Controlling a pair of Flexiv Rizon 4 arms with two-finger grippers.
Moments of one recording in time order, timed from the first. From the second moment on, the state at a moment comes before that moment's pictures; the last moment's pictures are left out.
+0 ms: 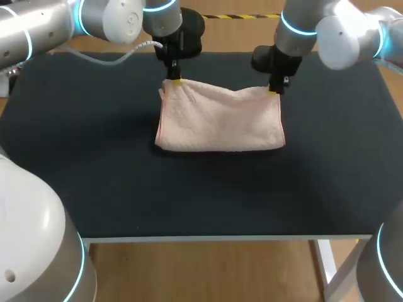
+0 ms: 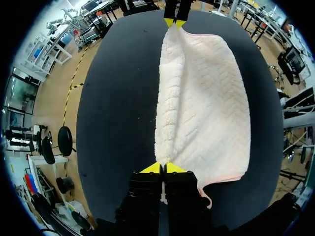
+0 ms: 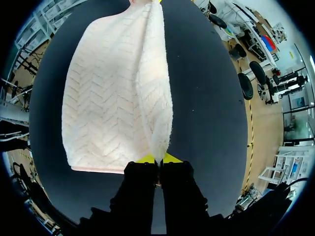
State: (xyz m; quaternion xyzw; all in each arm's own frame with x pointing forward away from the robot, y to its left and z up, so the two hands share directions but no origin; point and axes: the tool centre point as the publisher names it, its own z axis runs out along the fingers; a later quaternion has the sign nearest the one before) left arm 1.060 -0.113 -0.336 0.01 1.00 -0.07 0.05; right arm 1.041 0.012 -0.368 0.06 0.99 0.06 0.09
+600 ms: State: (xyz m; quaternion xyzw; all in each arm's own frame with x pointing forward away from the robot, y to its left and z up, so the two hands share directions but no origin) left arm 1.064 -0.110 -0.320 0.06 0.98 -0.16 0.02; right arm 1.054 -0.001 -0.343 0.07 0.99 0.06 0.12
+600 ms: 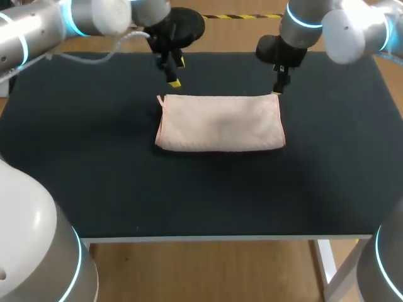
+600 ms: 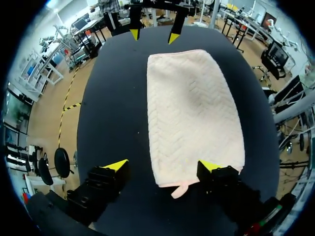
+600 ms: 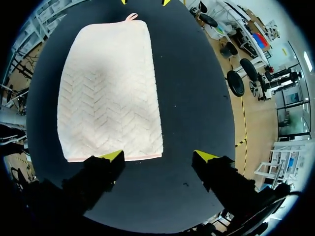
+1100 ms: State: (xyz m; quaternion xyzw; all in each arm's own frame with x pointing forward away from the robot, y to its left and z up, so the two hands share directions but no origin) left arm 1.011 -0.047 -0.337 0.02 0.95 -0.32 -0.02; right arm 1.035 0.004 -0.348 0.07 0.99 0.07 0.11
